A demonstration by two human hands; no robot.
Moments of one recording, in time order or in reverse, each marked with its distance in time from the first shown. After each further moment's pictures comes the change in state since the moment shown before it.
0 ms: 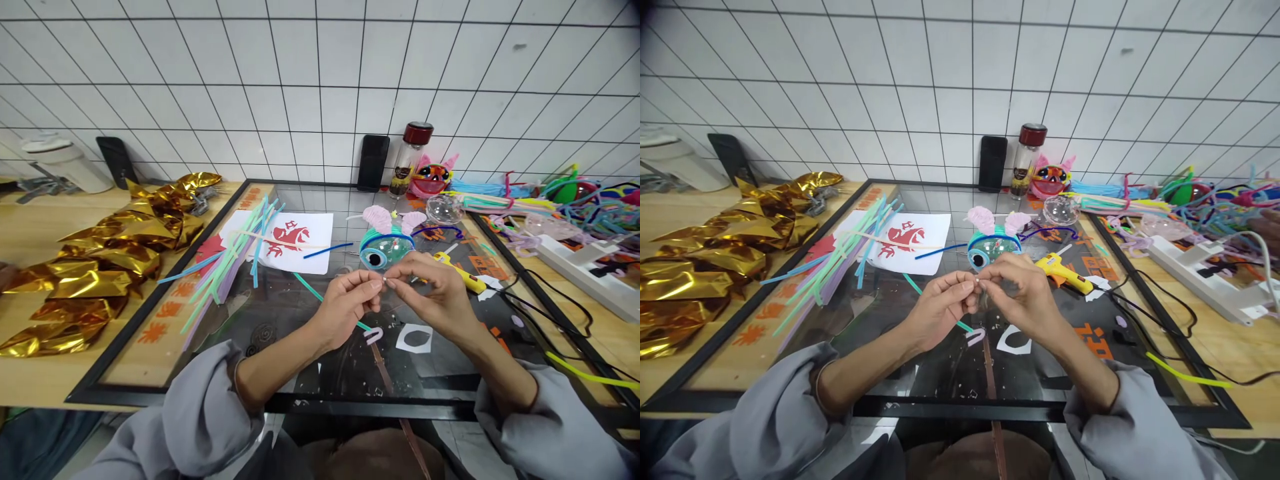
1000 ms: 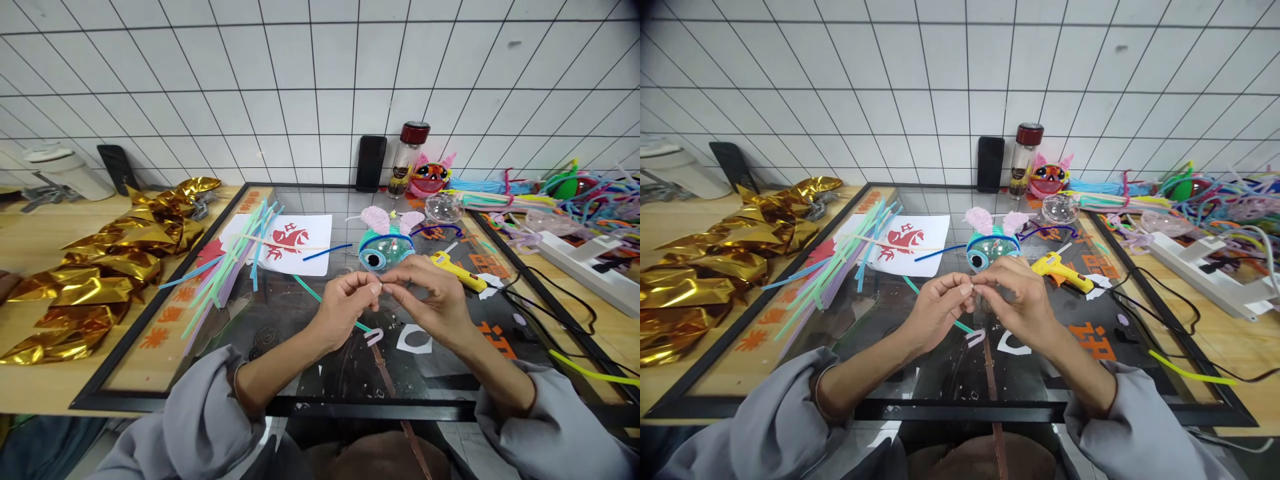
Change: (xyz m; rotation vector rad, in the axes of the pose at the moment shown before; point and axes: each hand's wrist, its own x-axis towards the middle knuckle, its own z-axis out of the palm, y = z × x) left_hand 0.000 -0.002 -0.001 0.154 0.041 0.090; right_hand -0.005 -0.002 0.006 0.003 0.048 -0.052
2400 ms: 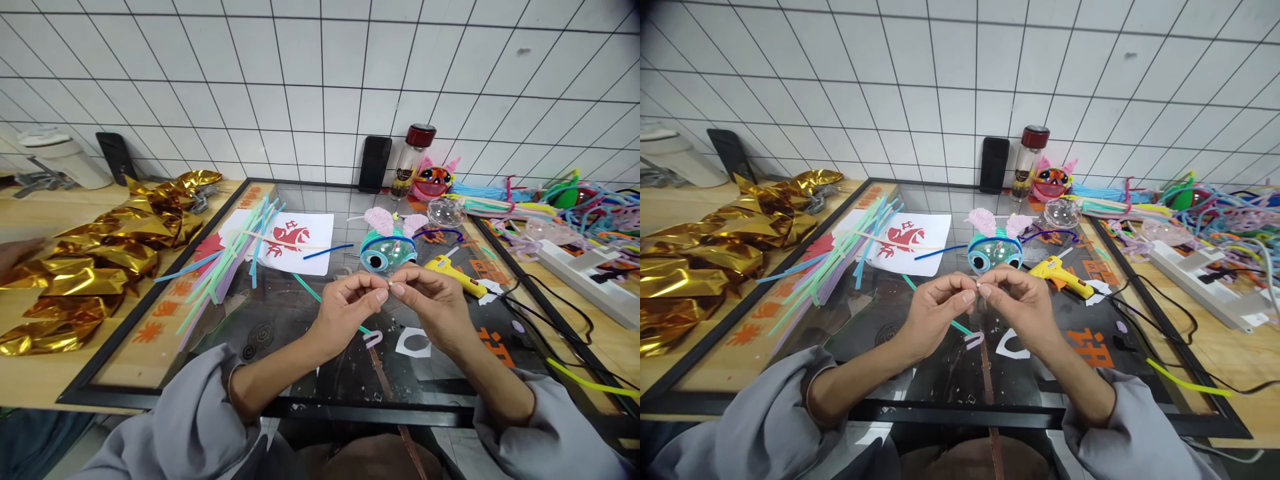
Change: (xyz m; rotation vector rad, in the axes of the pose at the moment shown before) left_hand -0.007 -0.003 -0.004 0.159 -0.030 0.204; right_hand -0.003 -0.003 0.009 0.637 0.091 0.489
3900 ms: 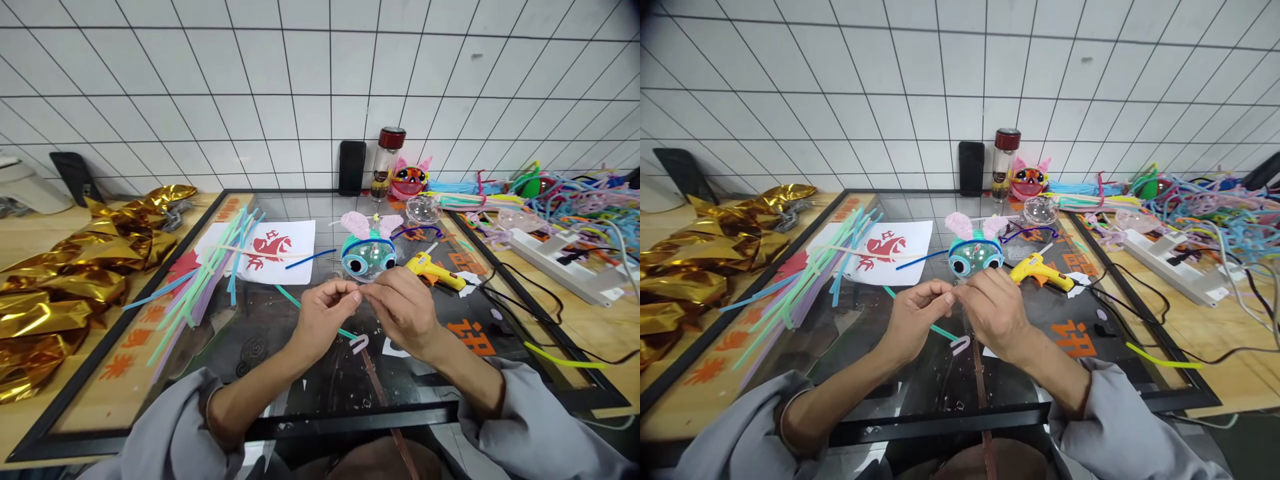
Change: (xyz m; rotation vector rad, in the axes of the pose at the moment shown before) left_hand 0.006 -0.002 -0.005 0.207 0.092 -0.046; right_hand -0.002 0.009 -0.002 -0.918 -0.014 -0.840
